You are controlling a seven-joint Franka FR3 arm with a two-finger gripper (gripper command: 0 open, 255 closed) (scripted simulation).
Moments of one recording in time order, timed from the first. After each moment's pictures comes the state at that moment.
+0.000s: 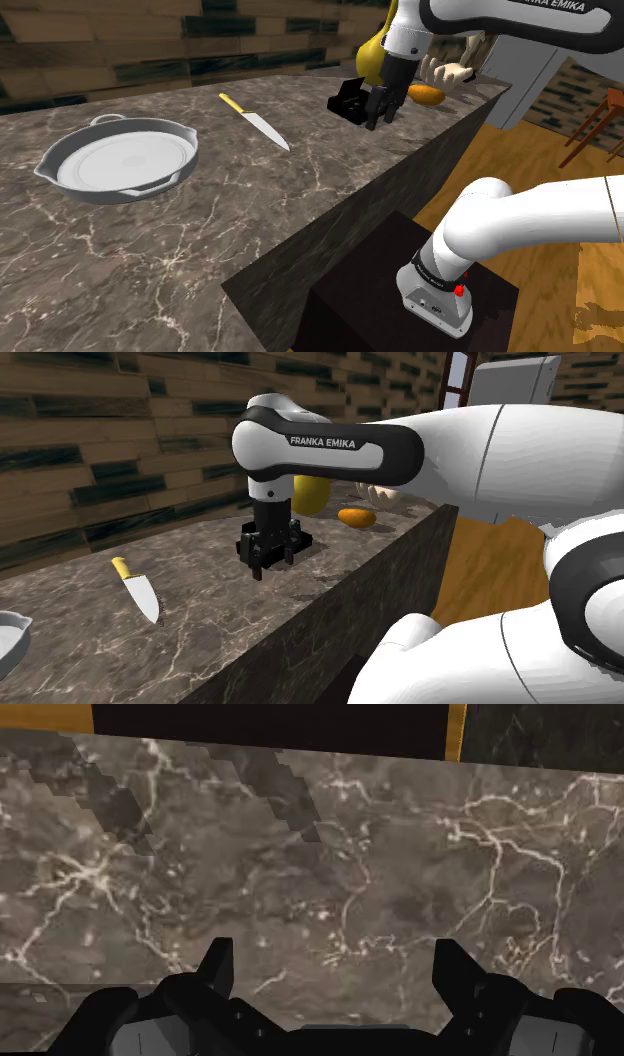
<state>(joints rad) 0.00 -0.80 -0.01 -2.37 0.06 1.54 0.01</state>
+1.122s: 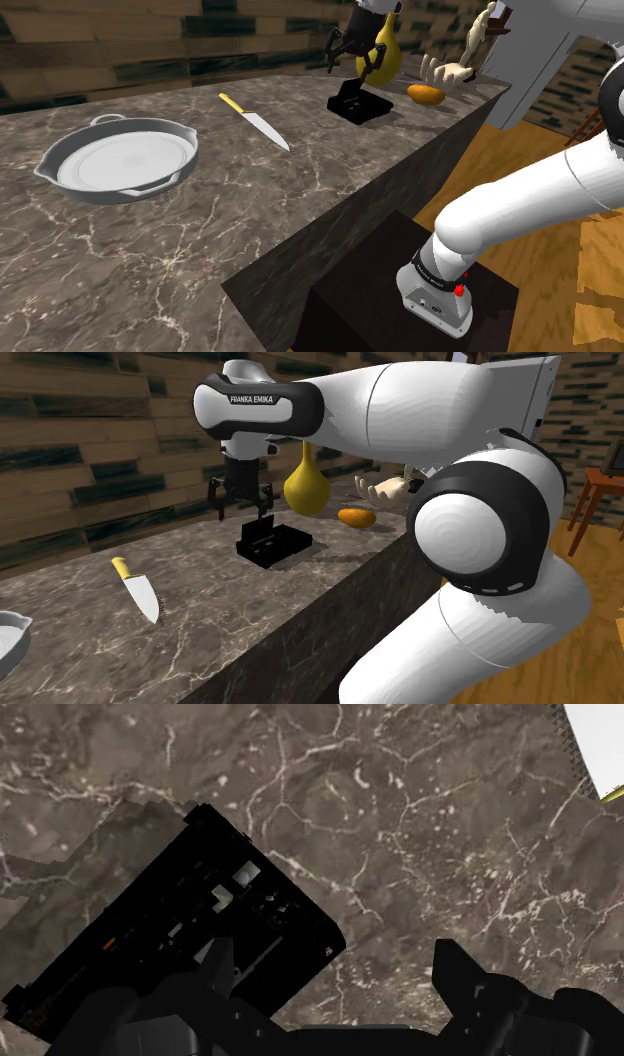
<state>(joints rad) -0.23 -0.44 0.11 -1.99 0.10 1.70 0.70</state>
